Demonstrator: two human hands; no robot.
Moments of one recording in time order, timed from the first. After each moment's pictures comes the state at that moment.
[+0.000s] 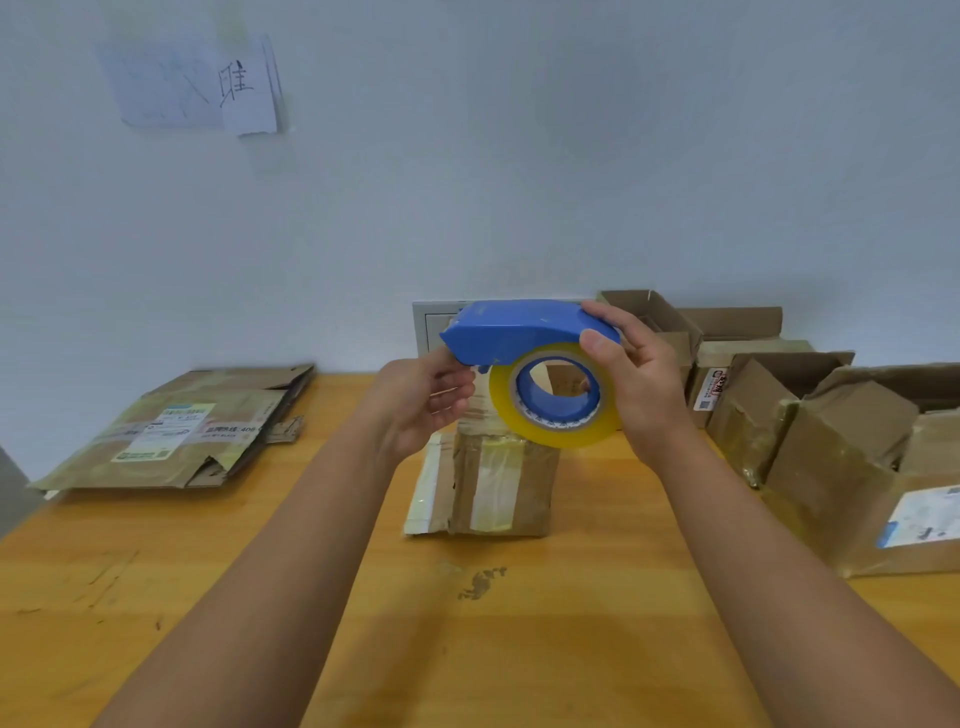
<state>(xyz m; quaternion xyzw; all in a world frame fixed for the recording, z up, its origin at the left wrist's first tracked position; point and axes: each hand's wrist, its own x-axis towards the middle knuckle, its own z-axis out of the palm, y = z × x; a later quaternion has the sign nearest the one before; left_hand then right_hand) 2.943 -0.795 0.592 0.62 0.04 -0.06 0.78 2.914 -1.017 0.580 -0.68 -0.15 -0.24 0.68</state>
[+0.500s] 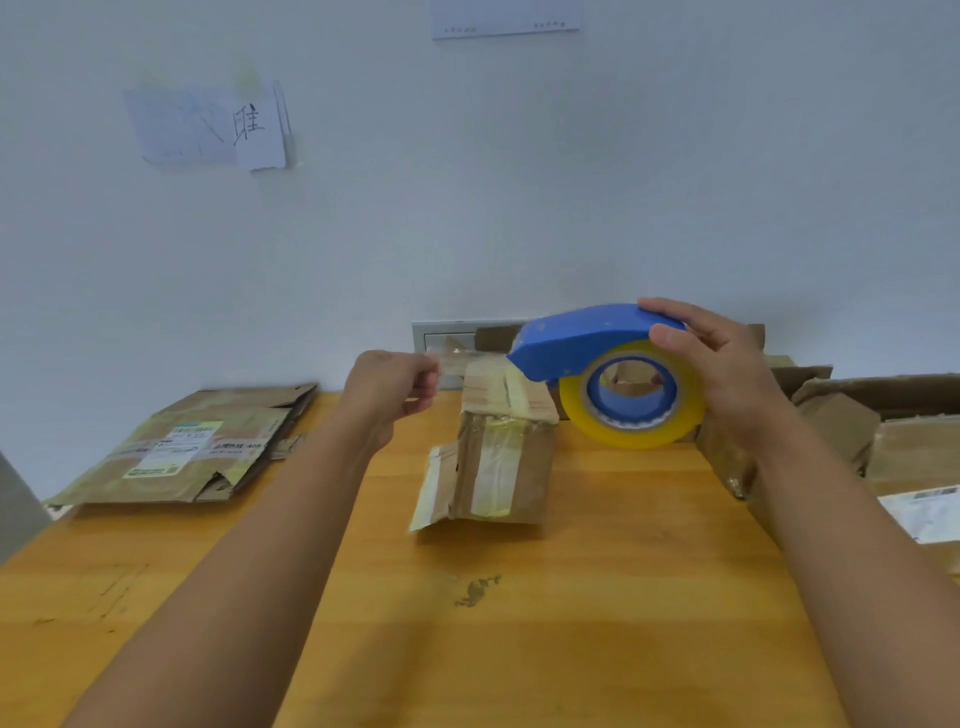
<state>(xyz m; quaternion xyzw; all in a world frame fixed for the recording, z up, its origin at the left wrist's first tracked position) 2.943 -0.783 0.615 0.72 0.03 0.06 0.69 2.898 -1.095 0.612 -0.71 -0.16 -0.21 0.66</state>
